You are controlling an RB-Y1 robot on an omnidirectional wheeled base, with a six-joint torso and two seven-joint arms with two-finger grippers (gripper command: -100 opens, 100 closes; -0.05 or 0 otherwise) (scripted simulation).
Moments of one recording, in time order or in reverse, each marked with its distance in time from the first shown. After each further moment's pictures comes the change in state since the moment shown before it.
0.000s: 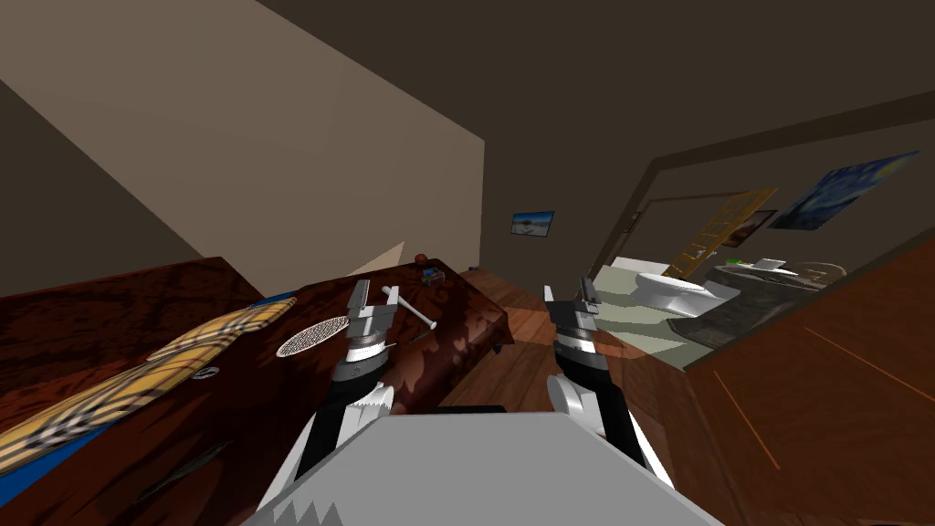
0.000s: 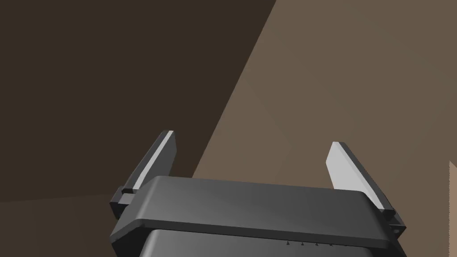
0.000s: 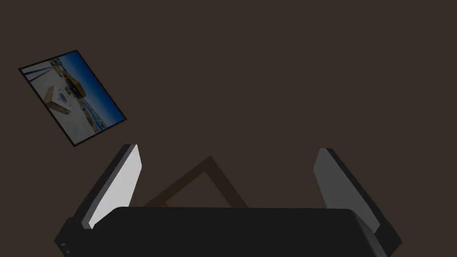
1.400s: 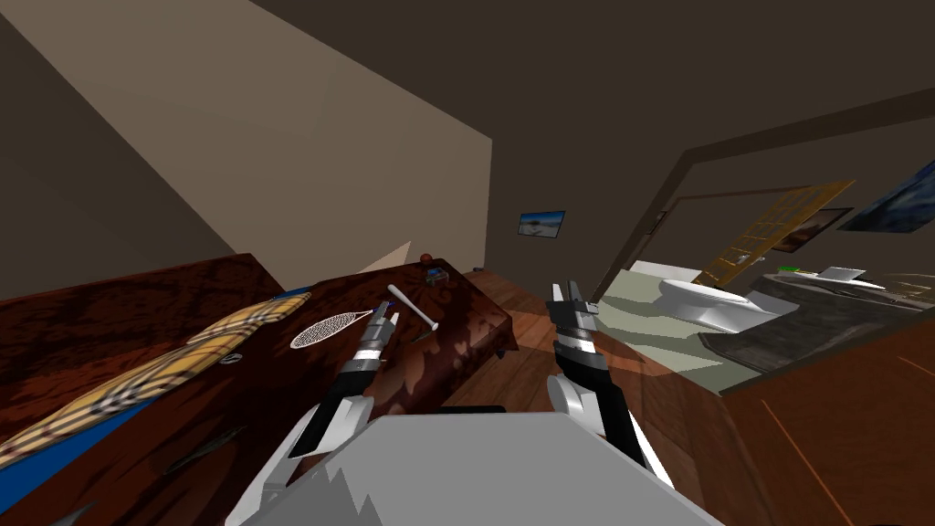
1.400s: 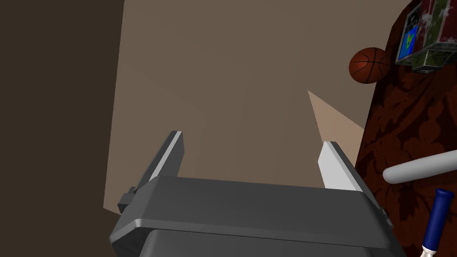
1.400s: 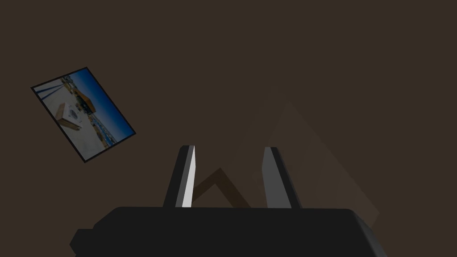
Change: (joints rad) left arm -0.036 0.232 0.131 0.315 0.160 0.226 0.040; right arm 0.000 0.000 0.000 0.000 0.000 0.000 0.000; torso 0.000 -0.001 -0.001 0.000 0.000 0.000
